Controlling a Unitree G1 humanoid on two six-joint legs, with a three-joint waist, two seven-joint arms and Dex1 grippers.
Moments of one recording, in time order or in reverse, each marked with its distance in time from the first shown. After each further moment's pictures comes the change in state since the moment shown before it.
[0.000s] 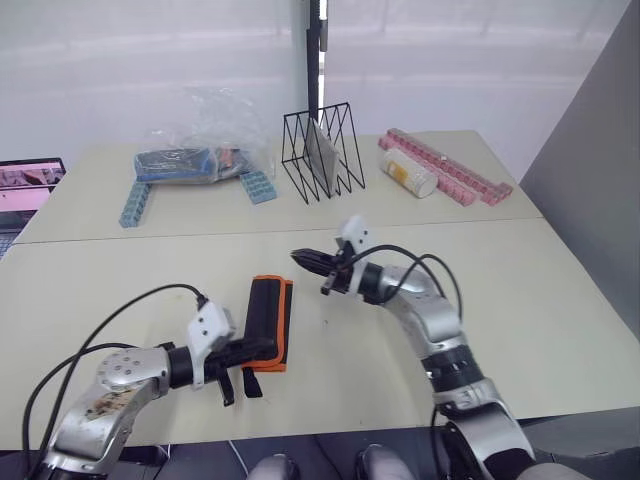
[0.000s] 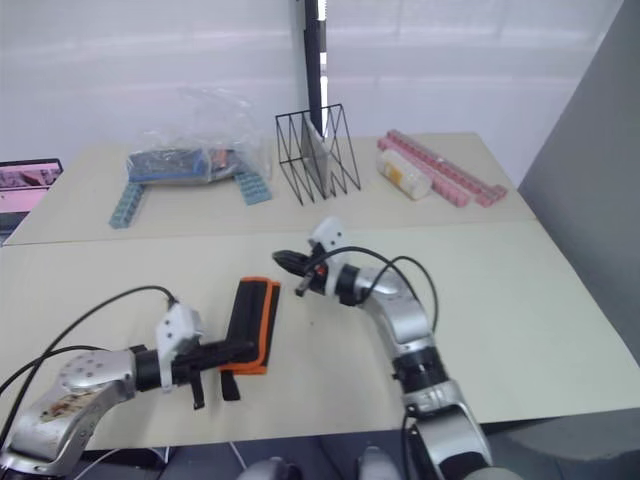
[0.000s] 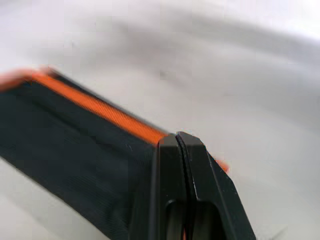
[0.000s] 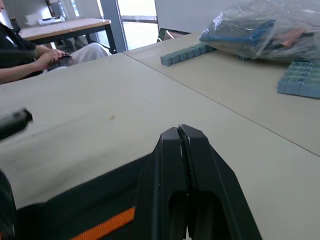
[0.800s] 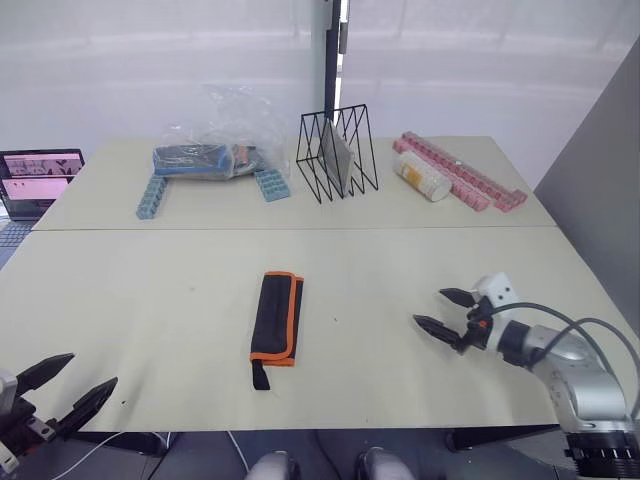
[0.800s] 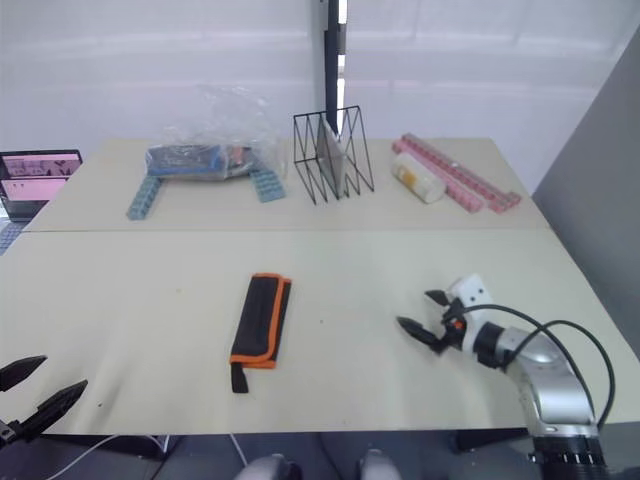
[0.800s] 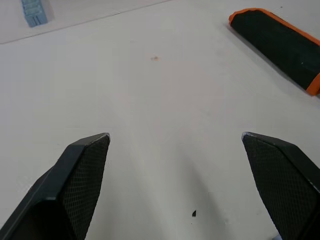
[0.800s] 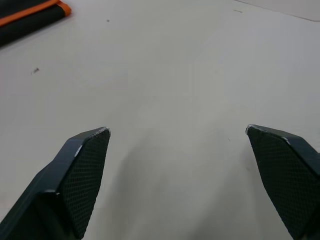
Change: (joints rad) left arm 0.507 -0.044 0.660 0.249 -0.045 -0.241 -0.137; right arm 0.503 -0.444 -0.323 -0.116 0.066 -0.050 0.075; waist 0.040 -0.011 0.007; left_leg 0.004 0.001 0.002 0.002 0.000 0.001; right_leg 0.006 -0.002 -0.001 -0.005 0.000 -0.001
